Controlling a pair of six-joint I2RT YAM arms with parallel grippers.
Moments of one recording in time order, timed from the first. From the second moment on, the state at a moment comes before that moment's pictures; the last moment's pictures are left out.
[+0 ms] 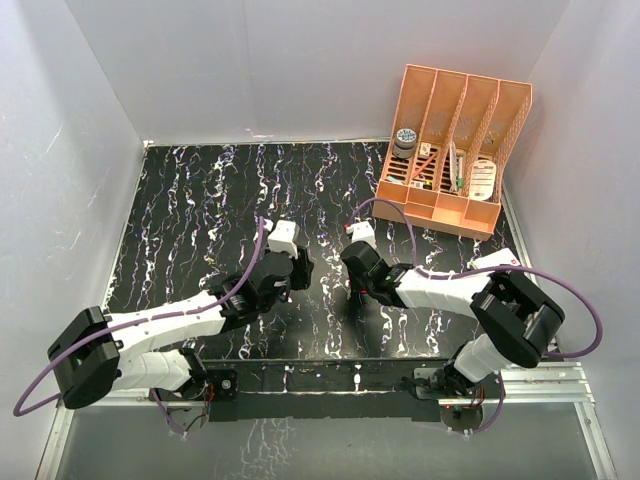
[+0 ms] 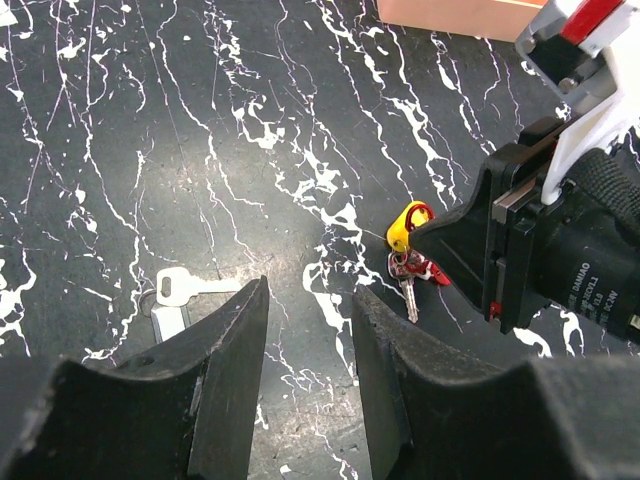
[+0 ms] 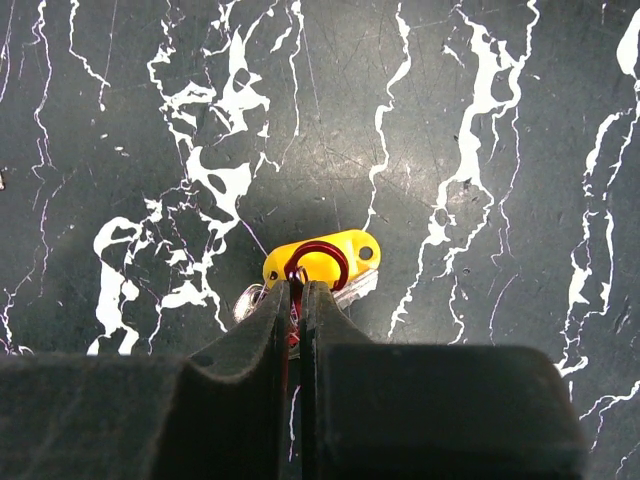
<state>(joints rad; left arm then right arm) -0.99 1.18 0.61 0.10 -0.47 -0.49 0.82 1.50 0.69 -0.04 0.39 0.42</state>
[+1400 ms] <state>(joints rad) -0.99 1.15 0.59 0.09 -0.49 -0.48 0.82 1.60 0.71 0.13 0.49 0.42</state>
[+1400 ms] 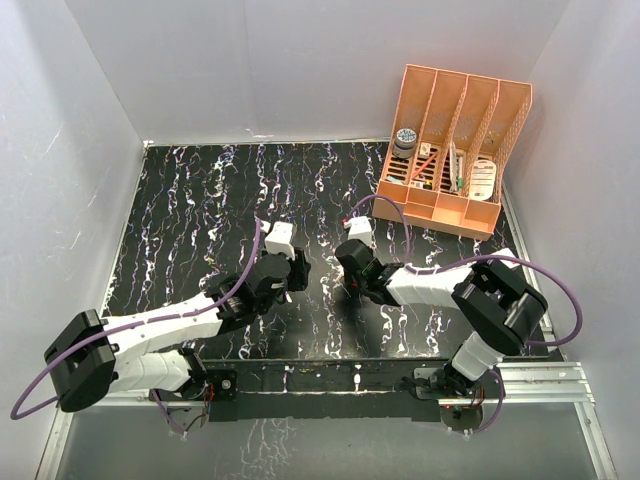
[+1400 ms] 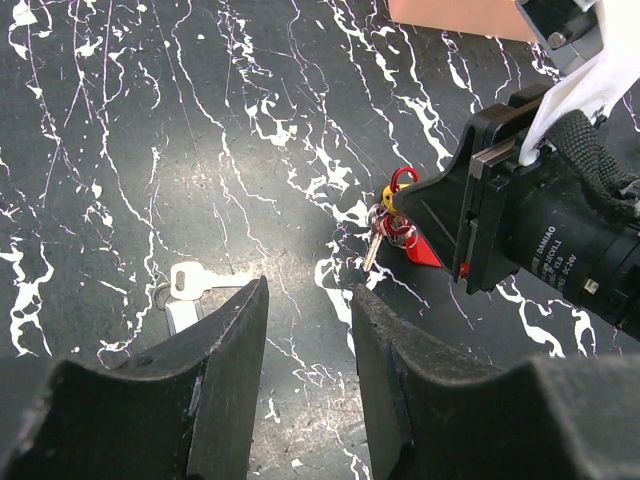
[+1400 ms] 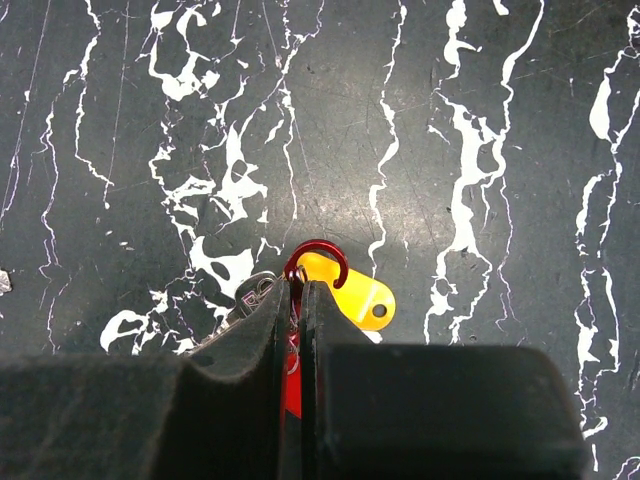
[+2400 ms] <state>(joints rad) -0.99 1.13 0.57 0.09 -0.49 -0.48 0.82 1.25 0.65 -0.04 0.61 0.47</state>
